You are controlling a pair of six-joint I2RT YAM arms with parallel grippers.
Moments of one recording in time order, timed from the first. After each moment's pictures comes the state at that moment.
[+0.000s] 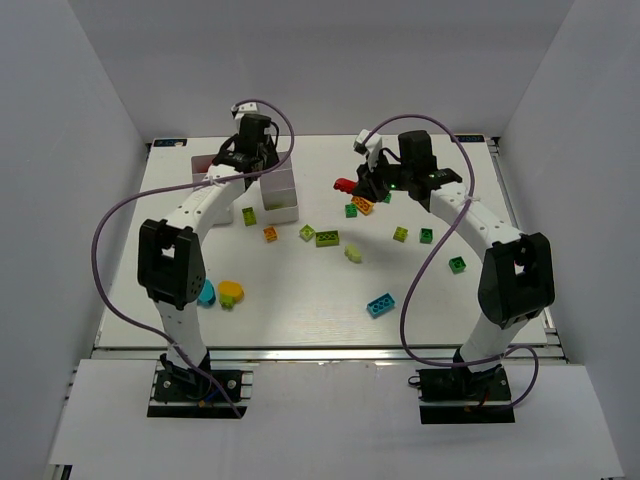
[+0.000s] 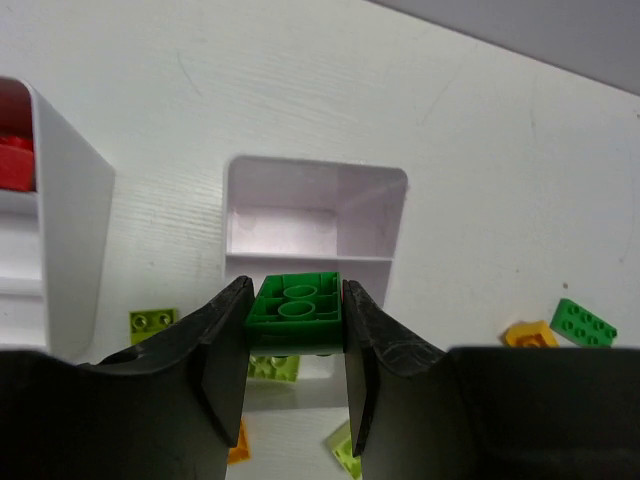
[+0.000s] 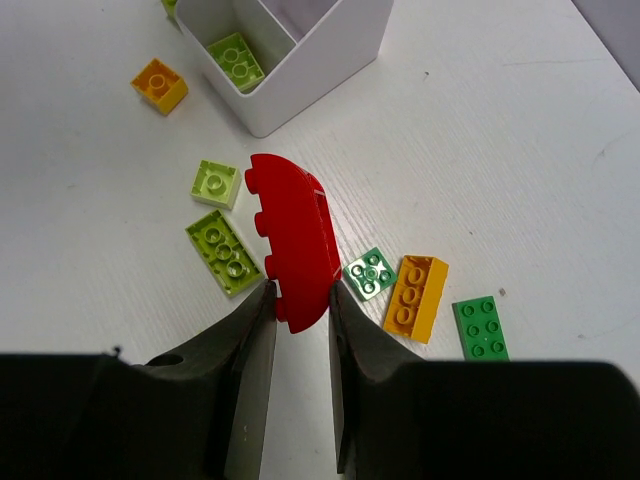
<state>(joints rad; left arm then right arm) -0.35 1.91 1.68 -0.37 -0.33 -0.48 0.38 1.72 1.41 -0.27 -0.61 -0.43</state>
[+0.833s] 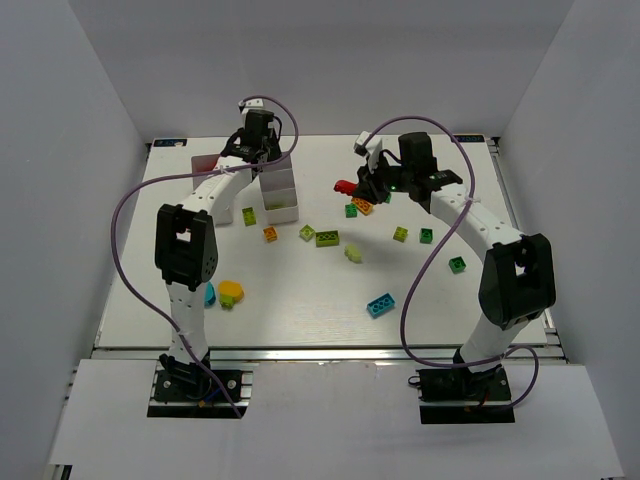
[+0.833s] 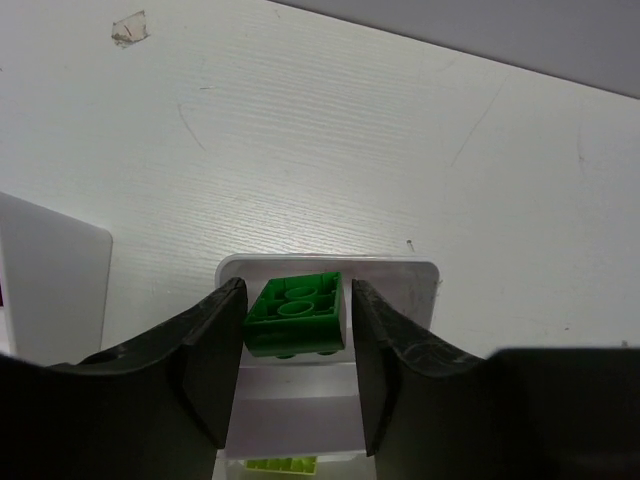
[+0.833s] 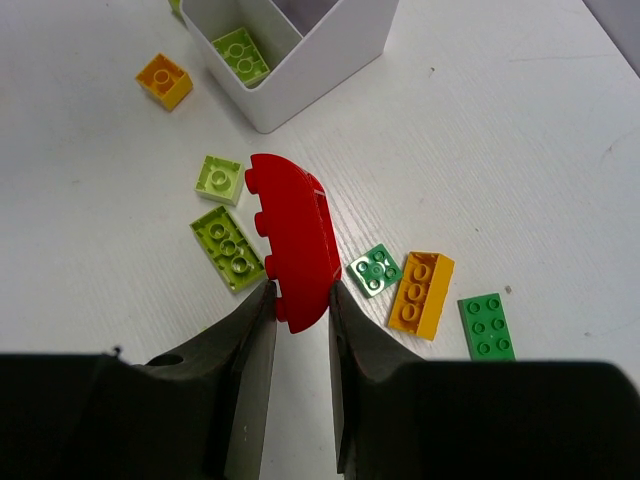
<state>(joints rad) -0.32 2.11 1.86 -0.33 -0.33 -0.38 0.38 1.71 1.39 -0.27 -0.62 -0.43</state>
